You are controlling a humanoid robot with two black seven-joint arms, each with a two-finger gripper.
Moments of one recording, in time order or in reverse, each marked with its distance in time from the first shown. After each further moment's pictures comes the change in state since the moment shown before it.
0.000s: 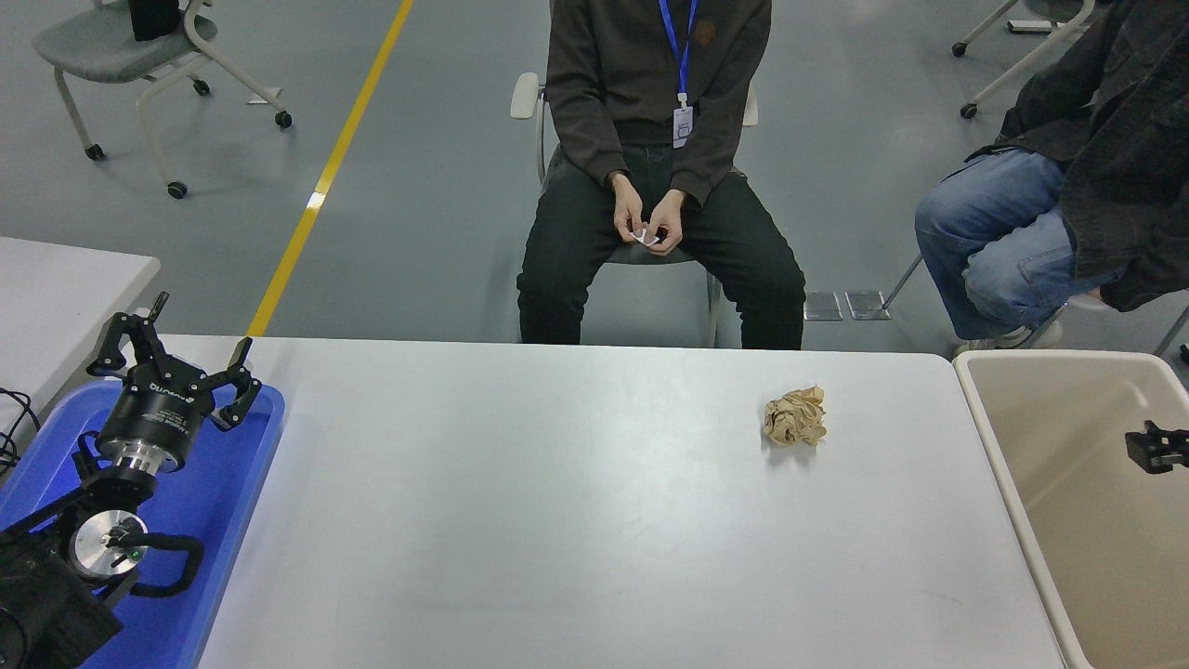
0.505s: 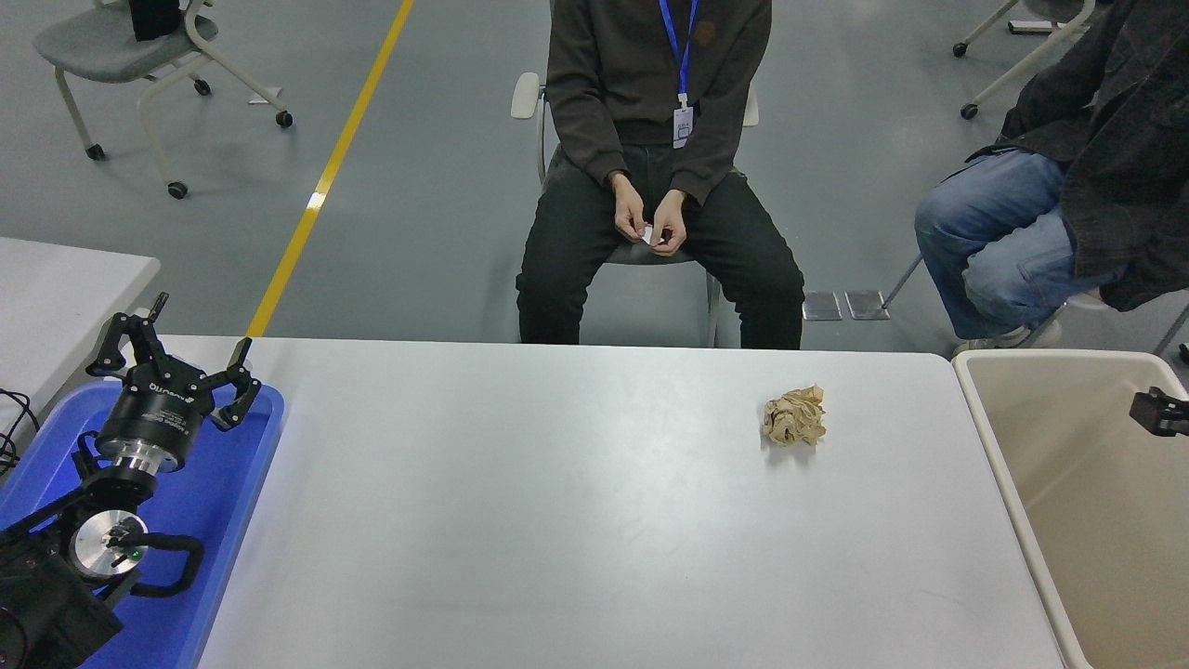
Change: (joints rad) left arm 0.000 0.000 0.000 0.000 0.000 0.000 0.000; right arm 0.077 -0.157 0.370 0.347 0.069 -0.072 0.003
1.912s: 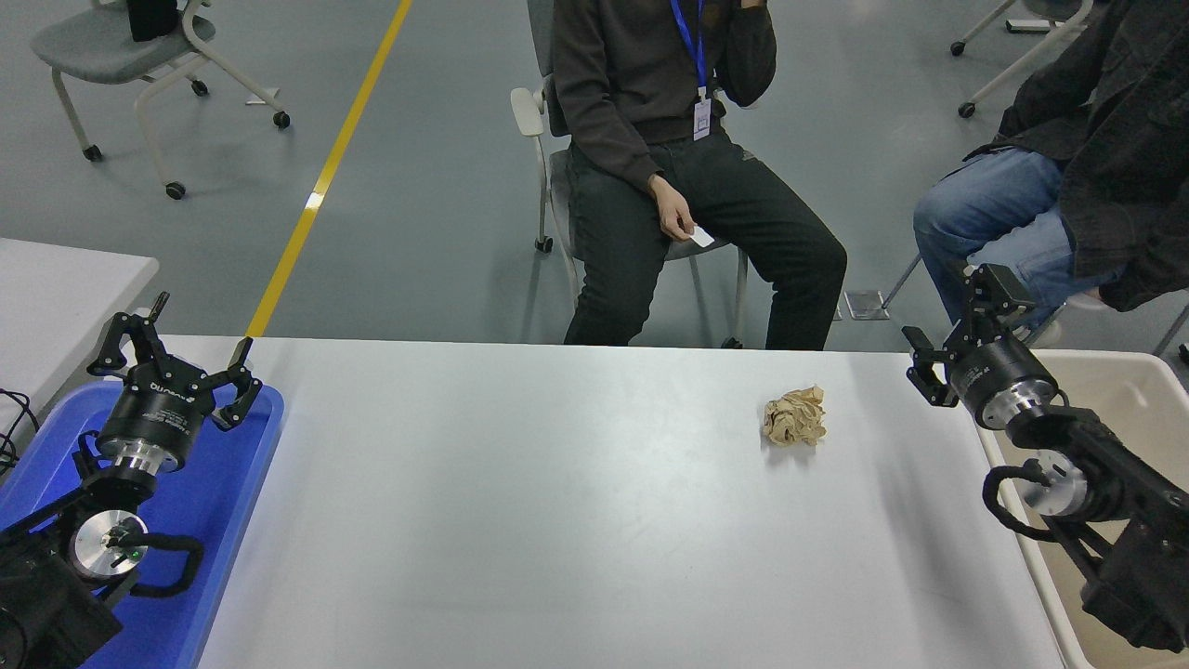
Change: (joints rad) left arm 0.000 0.000 0.000 0.000 0.000 0.000 0.000; right arm -0.240 0.221 1.168 0.519 0.396 0.285 0.115
